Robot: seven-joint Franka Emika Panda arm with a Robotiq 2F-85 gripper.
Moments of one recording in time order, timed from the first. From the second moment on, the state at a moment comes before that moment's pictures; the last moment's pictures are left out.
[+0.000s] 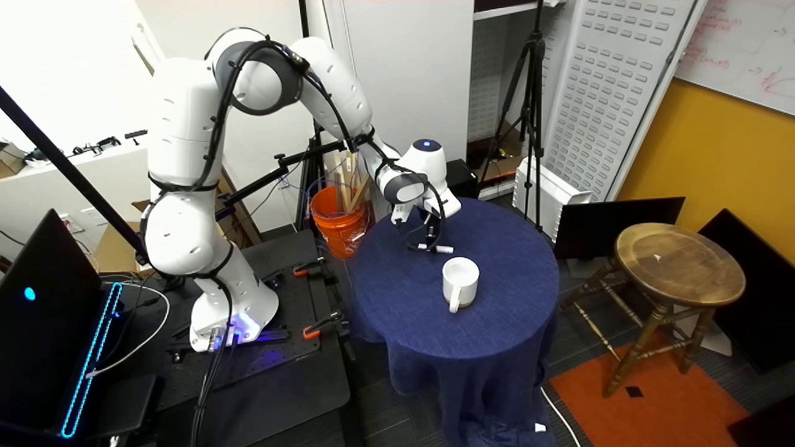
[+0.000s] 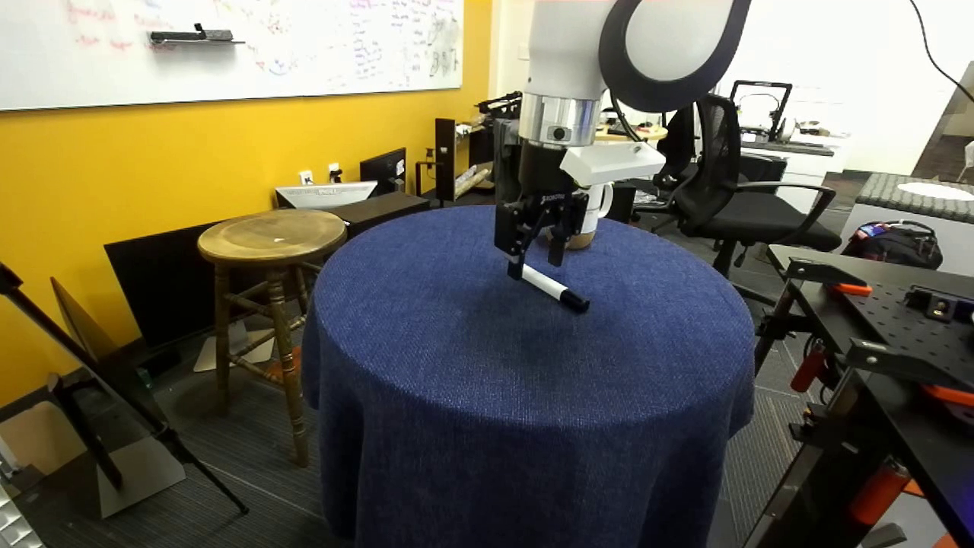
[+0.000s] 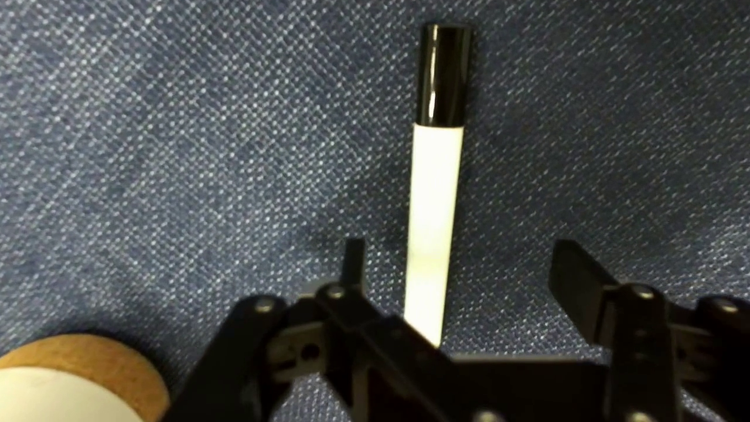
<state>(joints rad) 0.10 0.52 -0.05 -2.22 0.03 2.78 0.57</state>
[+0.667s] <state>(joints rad) 0.10 0.54 -0.06 -2.19 0.03 2.77 0.57</state>
